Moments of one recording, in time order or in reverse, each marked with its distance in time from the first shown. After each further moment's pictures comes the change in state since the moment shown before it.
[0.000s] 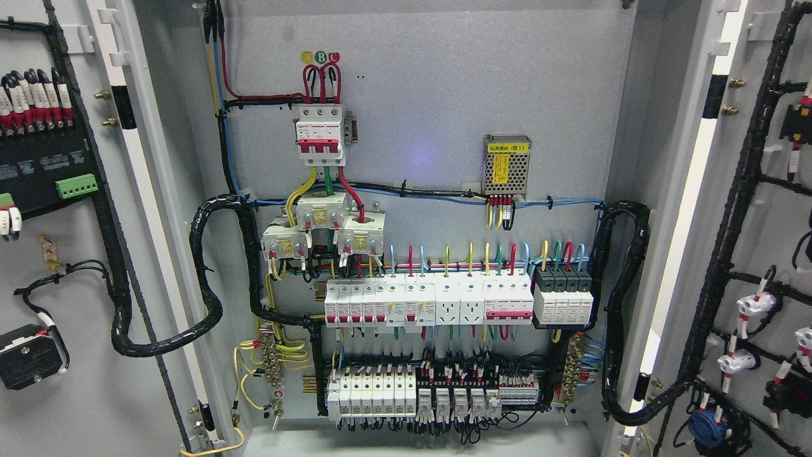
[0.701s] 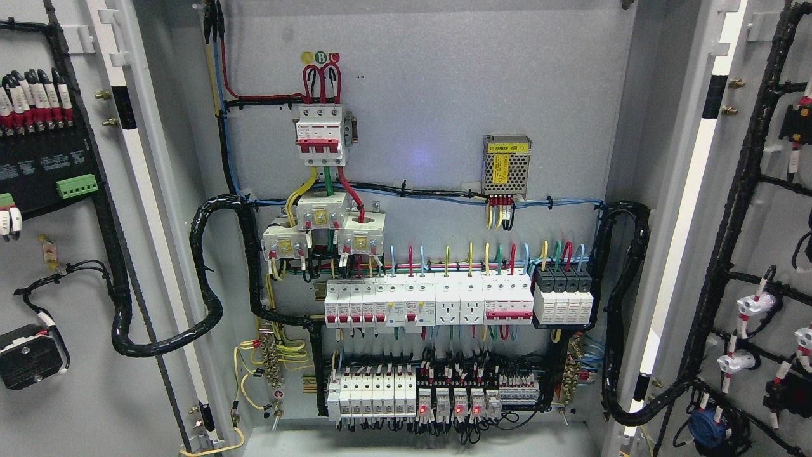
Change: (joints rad) left arm -0.050 -0.037 -0.007 0.161 -0.039 0.038 0.115; right arm -0.007 0.044 -0.023 0.070 0.060 0.073 -0.035
